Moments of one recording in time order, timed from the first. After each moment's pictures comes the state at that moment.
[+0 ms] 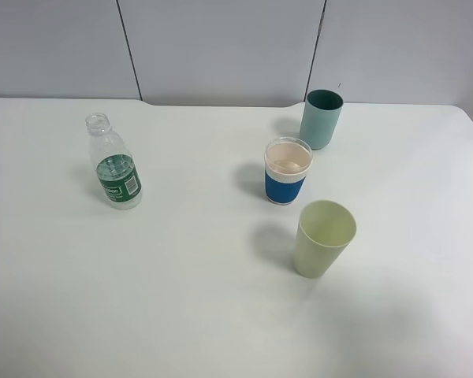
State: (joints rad) left arm 0.00 -0.01 -0.50 -0.01 1.05 0.01; right arm -0.09 0.00 -0.50 -0.04 1.06 0.01
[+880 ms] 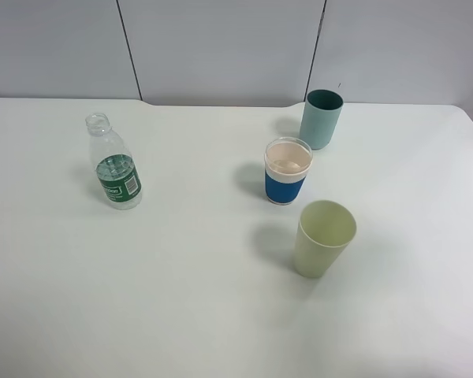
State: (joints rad) left arm 0.00 -0.01 -0.50 -0.01 1.05 0.01; right arm -0.09 0.51 -0.60 -0.14 0.71 0.01
